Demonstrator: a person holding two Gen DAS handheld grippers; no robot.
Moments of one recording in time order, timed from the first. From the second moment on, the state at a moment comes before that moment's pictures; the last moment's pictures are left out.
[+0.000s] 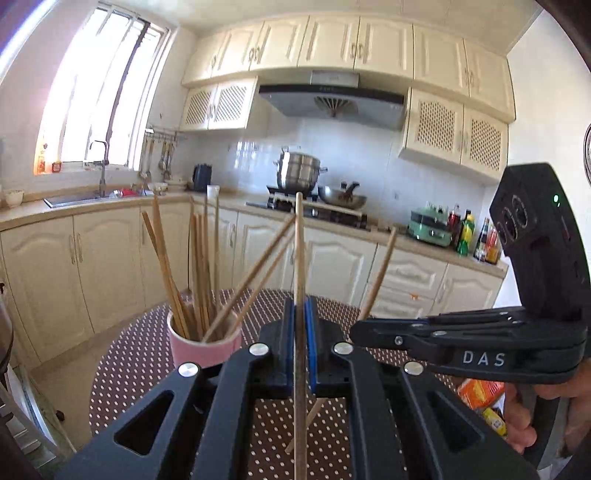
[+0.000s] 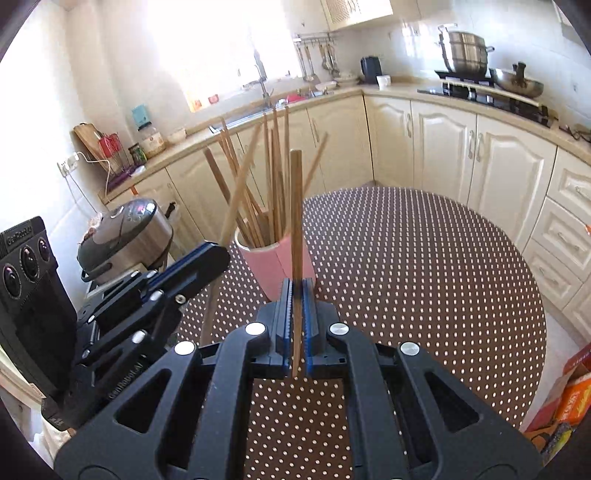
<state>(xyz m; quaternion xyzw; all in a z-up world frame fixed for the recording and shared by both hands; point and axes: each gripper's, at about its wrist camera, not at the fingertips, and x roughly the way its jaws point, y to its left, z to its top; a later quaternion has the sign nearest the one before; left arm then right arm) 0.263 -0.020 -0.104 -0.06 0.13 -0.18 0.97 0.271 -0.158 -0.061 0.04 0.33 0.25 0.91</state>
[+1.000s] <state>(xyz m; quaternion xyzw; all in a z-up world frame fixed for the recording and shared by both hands) 0.316 0.046 -0.052 -0.11 -0.04 -0.13 0.98 0.317 -0.131 0.002 0.04 0.24 0.27 0.93</state>
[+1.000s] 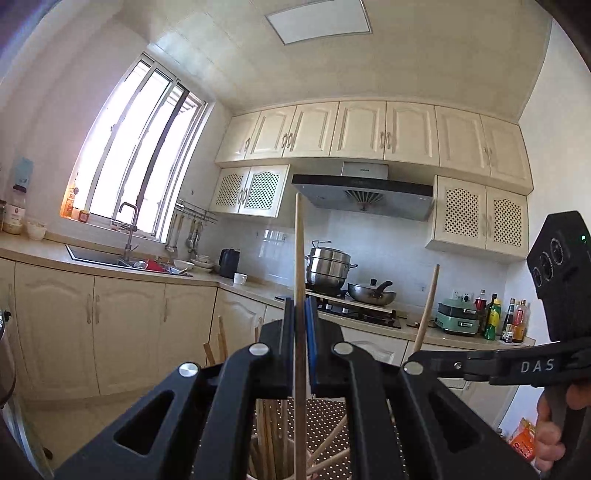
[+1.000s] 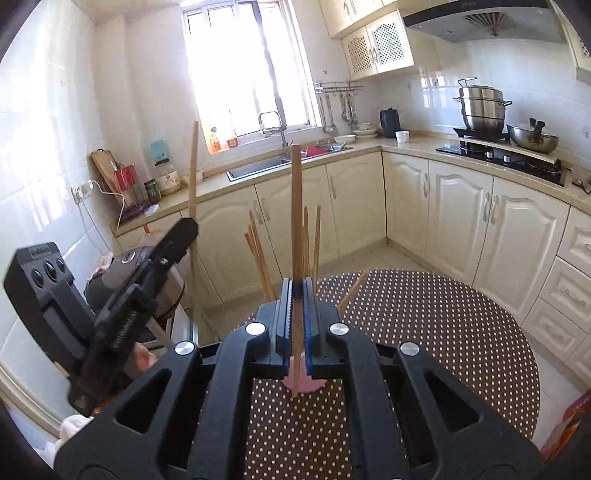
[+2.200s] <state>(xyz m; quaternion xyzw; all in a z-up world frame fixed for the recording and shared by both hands) 0.376 0.044 -0.110 -0.07 0.01 -0.09 0.99 0.355 -0.117 0.005 0.06 0.20 0.28 0.94</state>
